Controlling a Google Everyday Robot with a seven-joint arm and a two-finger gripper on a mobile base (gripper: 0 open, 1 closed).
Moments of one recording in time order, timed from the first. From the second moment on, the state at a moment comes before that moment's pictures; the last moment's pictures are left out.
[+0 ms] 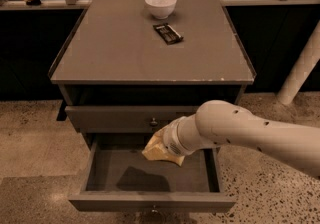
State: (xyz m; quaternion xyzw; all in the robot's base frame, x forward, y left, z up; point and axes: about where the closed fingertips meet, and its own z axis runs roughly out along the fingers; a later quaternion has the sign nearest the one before) arm 0.477 -0.002 0.674 -0.45 0.82 0.20 0.29
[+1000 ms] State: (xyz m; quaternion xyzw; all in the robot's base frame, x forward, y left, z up) arm 0.404 0.002 0.488 -0.42 0.87 0.19 0.17
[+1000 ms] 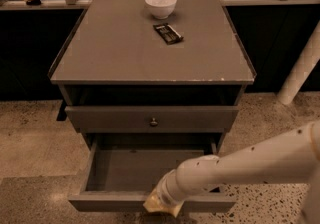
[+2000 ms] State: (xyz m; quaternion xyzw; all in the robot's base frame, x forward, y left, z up) arm 0.386 0.000 0.471 -0.41 0.88 0.18 0.16
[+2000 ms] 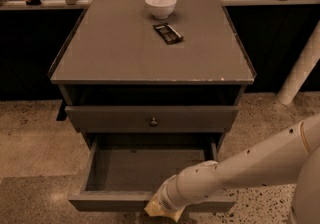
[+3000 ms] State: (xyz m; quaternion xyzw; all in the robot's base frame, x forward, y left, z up) arm 0.471 -0.018 0.487 -0.39 0.88 0.16 0.21
